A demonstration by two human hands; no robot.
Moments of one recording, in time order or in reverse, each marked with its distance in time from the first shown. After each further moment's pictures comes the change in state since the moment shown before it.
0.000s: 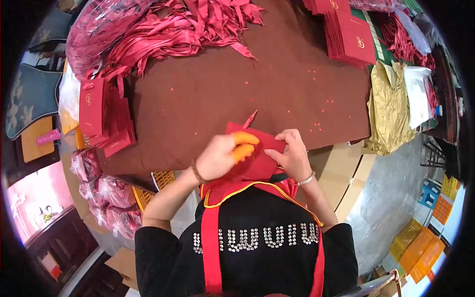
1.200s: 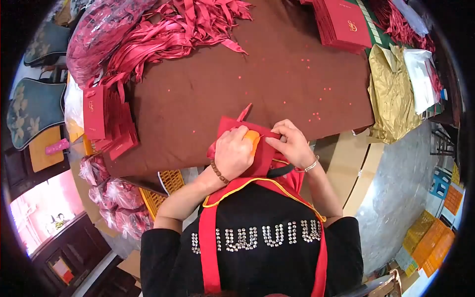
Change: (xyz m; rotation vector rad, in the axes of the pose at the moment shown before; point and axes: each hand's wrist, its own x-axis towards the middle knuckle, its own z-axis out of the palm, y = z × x) left_hand 0.012 -0.024 0.044 0.977 0.376 0.467; right_hand 0.007 0.010 -0.004 0.303 -0.169 0.184
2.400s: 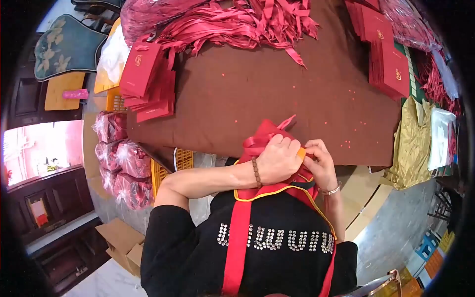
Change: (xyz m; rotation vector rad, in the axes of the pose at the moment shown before) left_hand -0.003 0.019 -0.011 0.241 0.087 0.215; right_hand -0.009 -0.014 0.003 0.209 -0.112 -0.169
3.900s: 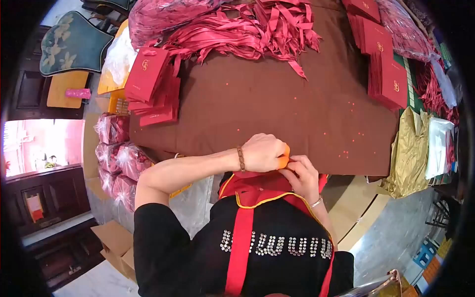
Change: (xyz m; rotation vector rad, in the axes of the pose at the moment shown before) left_hand 0.015 -0.054 -0.033 -0.632 -0.579 -0.316; right_hand 0.002 -0.012 0.043 -0.393 0.135 -0.334
